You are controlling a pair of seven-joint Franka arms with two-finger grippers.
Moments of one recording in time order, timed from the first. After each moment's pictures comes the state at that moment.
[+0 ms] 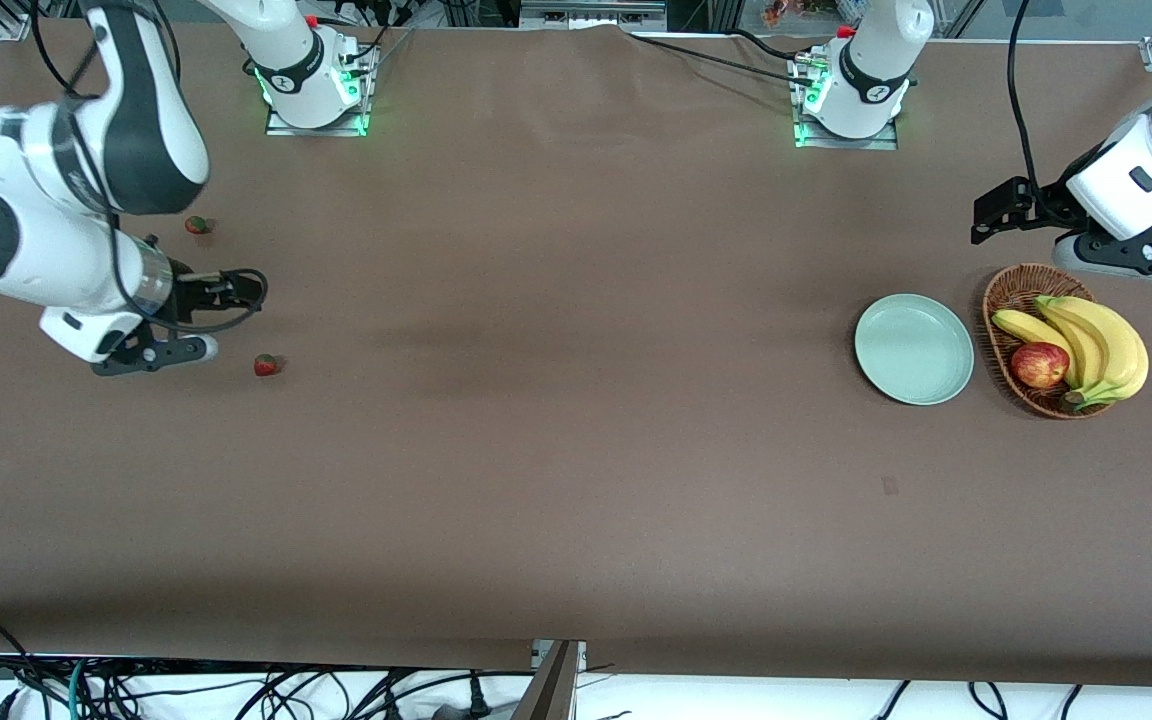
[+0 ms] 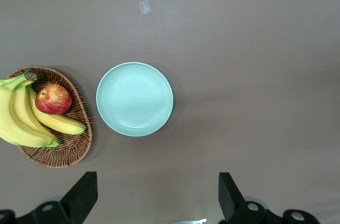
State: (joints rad) left arm -0.05 -0.02 0.00 -1.68 -0.03 1.55 0.07; right arm 0.18 0.20 -0.08 -1.90 0.01 1.92 -0.12
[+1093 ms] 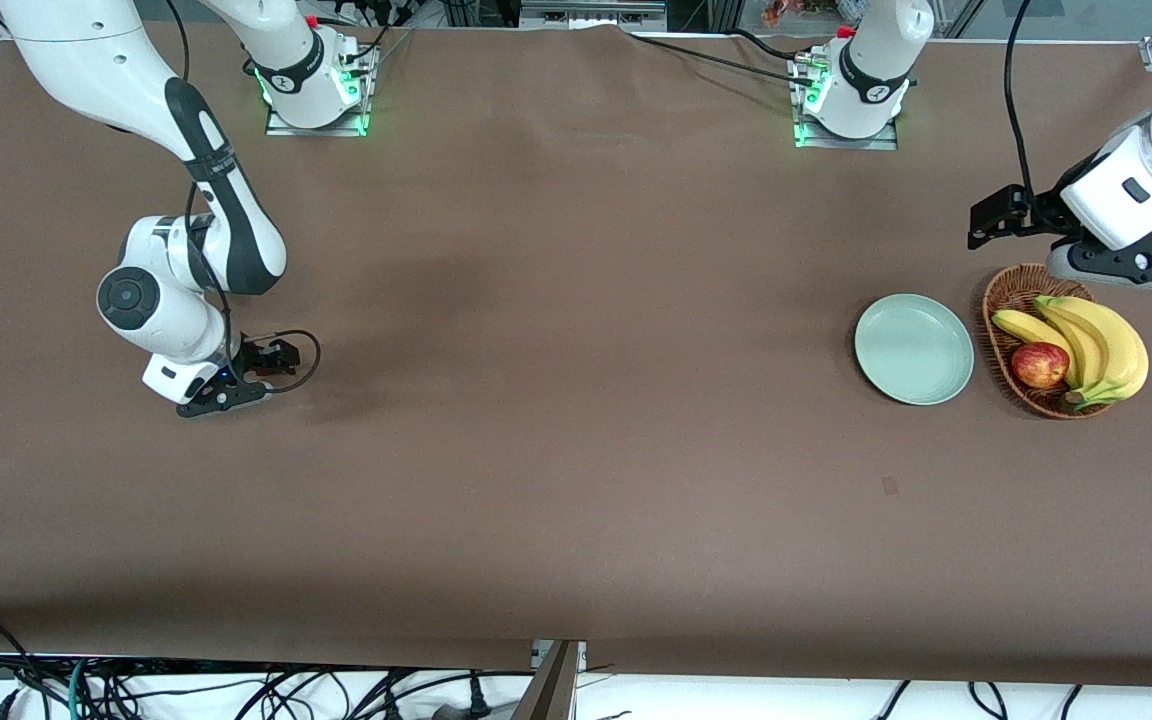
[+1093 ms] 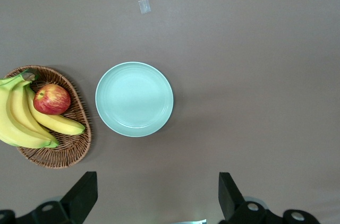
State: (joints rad) left arm -0.05 0.00 0.00 -1.68 -0.03 1.55 0.07; right arm 0.15 0.47 -0.12 -2.09 0.01 2.54 -0.25
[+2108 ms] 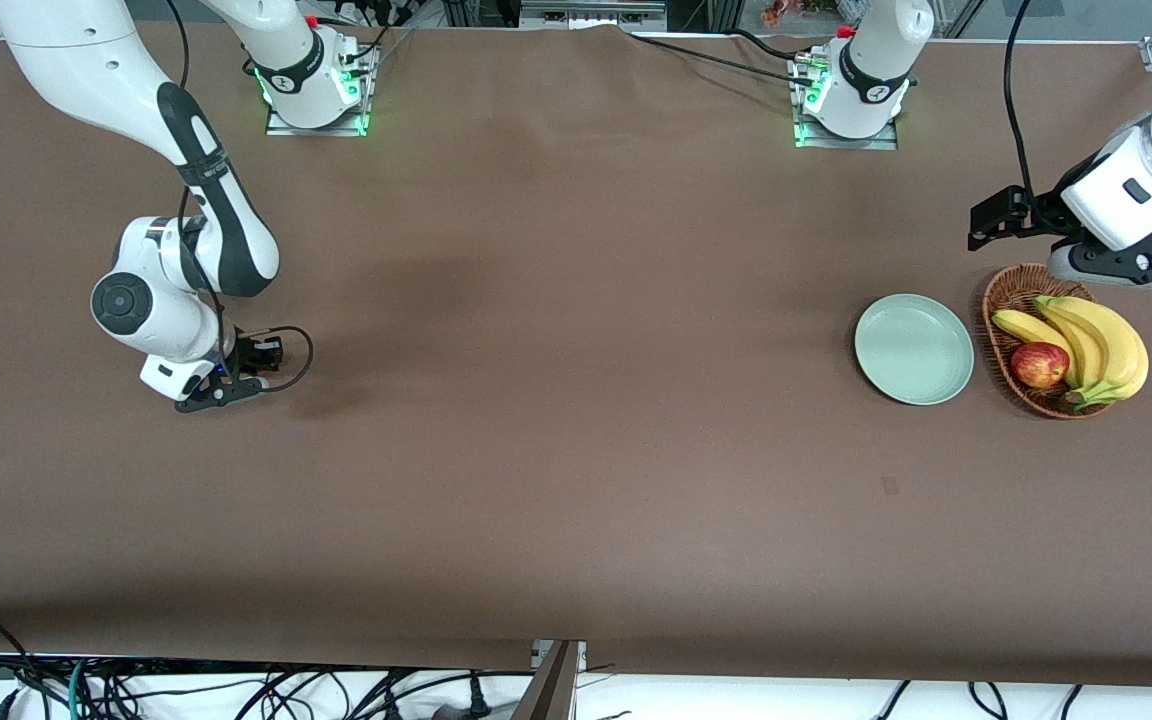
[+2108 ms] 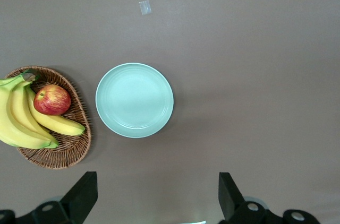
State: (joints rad) left arm -0.05 0.00 0.00 -1.68 -0.03 1.56 0.06; right arm 0.12 0.46 -0.10 -2.09 0.02 2.46 -0.27
